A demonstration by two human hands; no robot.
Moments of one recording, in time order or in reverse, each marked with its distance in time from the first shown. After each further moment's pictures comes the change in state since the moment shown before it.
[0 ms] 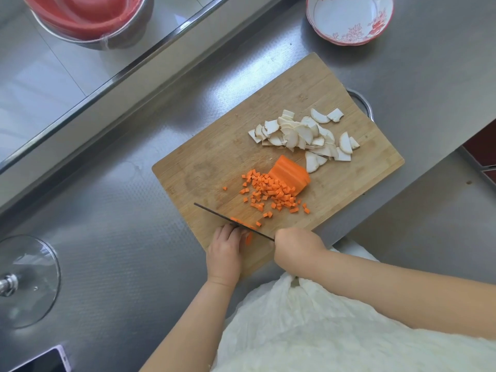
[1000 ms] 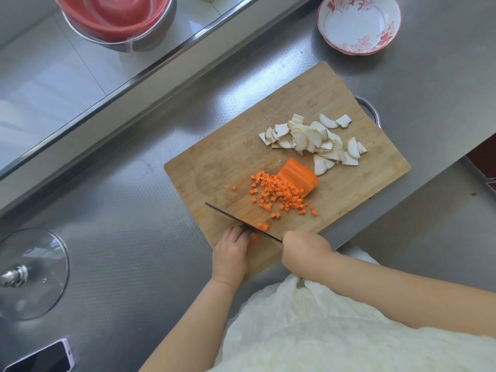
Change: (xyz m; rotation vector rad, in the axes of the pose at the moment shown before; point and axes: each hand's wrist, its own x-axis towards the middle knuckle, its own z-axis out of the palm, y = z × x) left_hand -0.006 -0.007 -0.001 0.012 0.001 0.102; right_hand -0.007 -0.005 0.003 -0.024 -0.018 0.039
